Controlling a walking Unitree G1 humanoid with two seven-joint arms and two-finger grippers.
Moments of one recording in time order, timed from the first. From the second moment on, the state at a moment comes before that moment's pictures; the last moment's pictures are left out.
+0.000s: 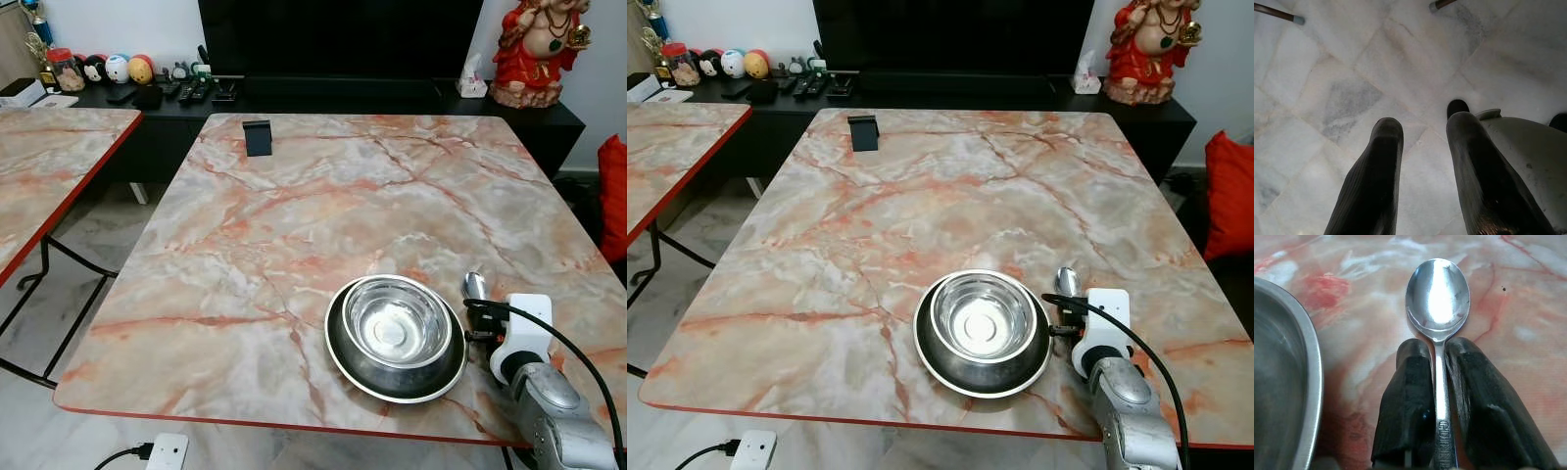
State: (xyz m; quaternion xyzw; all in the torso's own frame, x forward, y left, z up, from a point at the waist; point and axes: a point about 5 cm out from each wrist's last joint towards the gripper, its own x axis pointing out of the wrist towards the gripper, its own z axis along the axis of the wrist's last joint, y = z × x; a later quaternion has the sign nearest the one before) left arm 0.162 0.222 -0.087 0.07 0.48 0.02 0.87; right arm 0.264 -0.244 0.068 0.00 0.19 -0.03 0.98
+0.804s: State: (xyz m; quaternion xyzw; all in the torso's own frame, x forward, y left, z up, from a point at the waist) left arm 0.162 0.221 -0.087 0.08 0.48 0.01 0.88; right arm 0.258 -0.240 0.102 -0.03 -0.03 -0.10 0.99
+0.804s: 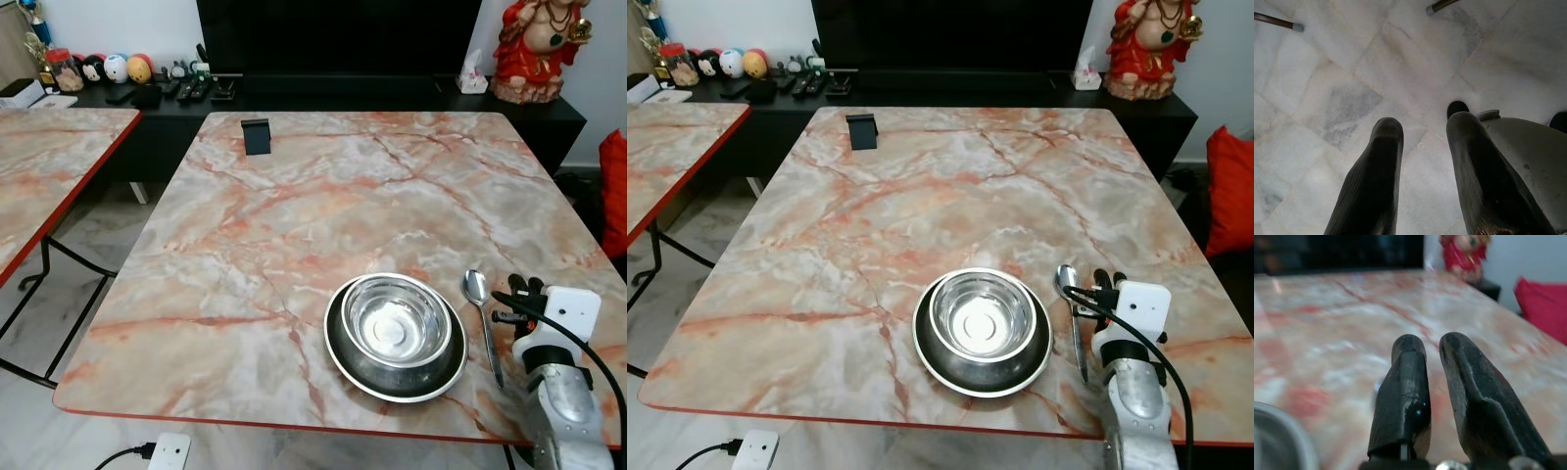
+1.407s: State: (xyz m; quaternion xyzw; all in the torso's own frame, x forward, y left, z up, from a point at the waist) left arm 0.170 0.216 -0.083 0.07 0.45 0.00 0.89; right arm 0.250 -0.223 0.127 -0.04 -0.11 -0.10 0.99
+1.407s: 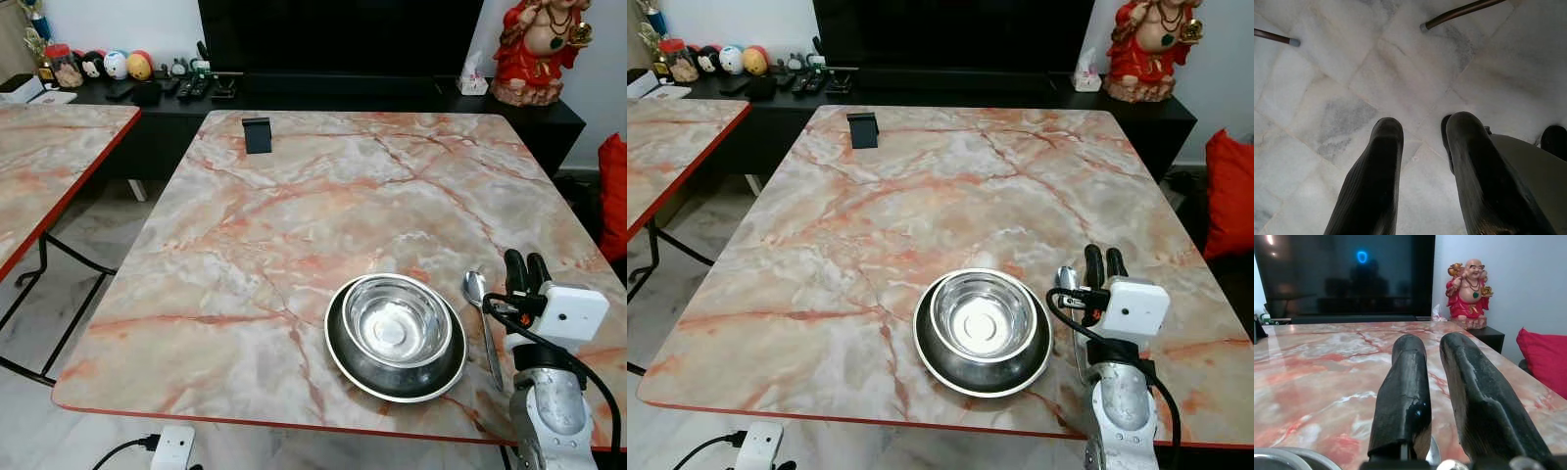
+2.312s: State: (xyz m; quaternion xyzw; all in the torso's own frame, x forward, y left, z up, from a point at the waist) left arm 0.204 0.203 -0.069 0.07 0.40 -0.01 0.91; right arm 0.280 -0.208 0.146 -0.03 -0.16 -0.08 0.98
